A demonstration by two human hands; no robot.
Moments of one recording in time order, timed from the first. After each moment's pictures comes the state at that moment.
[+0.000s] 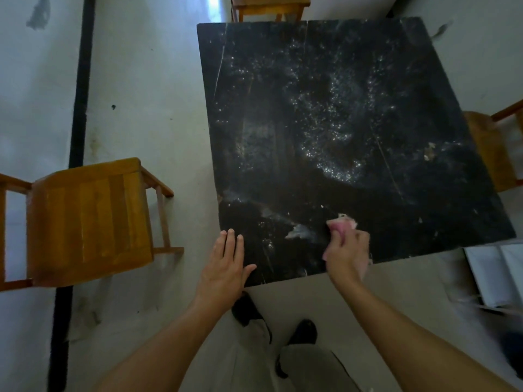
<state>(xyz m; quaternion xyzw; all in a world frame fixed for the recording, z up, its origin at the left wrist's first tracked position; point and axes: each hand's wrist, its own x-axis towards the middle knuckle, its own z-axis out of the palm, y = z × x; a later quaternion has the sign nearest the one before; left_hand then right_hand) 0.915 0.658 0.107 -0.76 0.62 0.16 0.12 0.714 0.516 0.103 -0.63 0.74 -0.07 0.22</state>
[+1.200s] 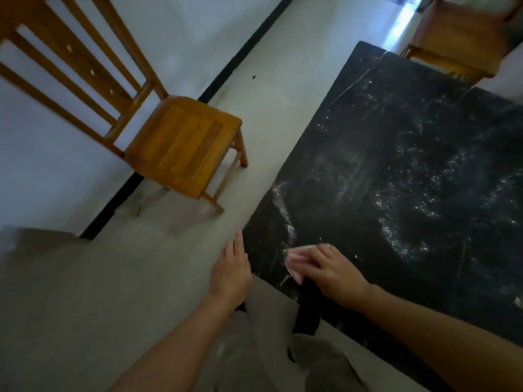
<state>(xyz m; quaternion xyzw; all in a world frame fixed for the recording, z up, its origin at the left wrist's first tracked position) 0.829 0.657 0.101 -0.96 0.14 0.22 -0.13 0.740 0.421 0.086 -0.96 -0.19 0.04 0.19</state>
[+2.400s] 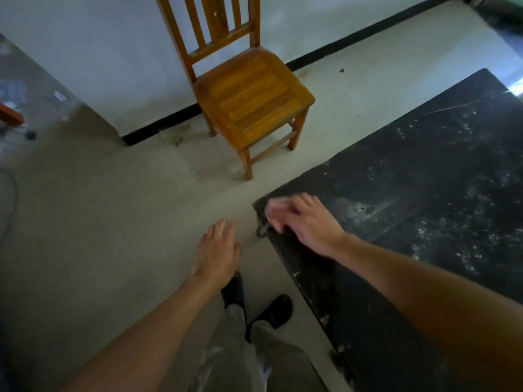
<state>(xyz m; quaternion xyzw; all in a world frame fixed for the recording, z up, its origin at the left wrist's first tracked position) 0.746 0.694 0.090 -0.97 -0.02 0.19 -0.16 0.831 0.469 0.100 -0.91 -0.37 0.12 0.15</state>
